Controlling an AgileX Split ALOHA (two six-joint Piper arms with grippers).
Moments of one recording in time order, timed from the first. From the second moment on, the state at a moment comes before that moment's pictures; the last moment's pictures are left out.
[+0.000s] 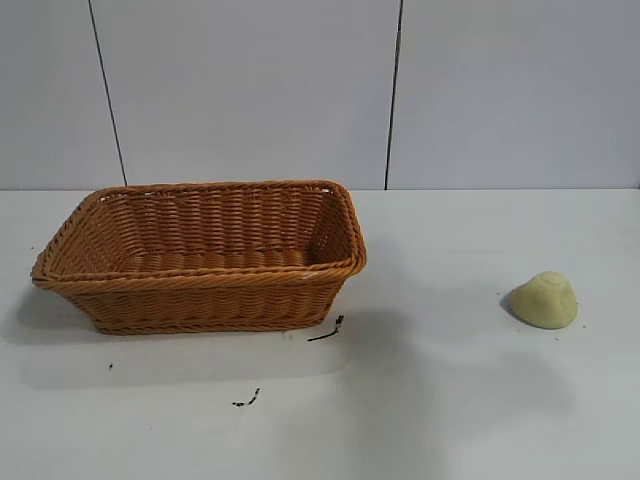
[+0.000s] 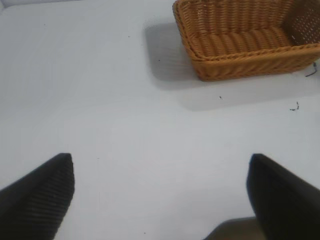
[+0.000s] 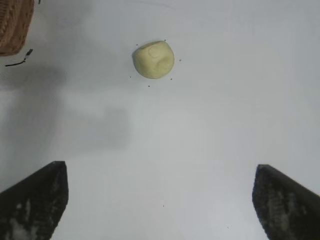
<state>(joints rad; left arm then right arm) -0.04 -0.01 -0.50 0.00 1.07 0.07 0.03 1.47 -1.17 0.01 1.02 -0.03</state>
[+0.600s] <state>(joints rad) -0.04 -0.01 -0.50 0.00 1.07 0.07 0.03 1.94 -1.31 0.02 0.86 -0.03</state>
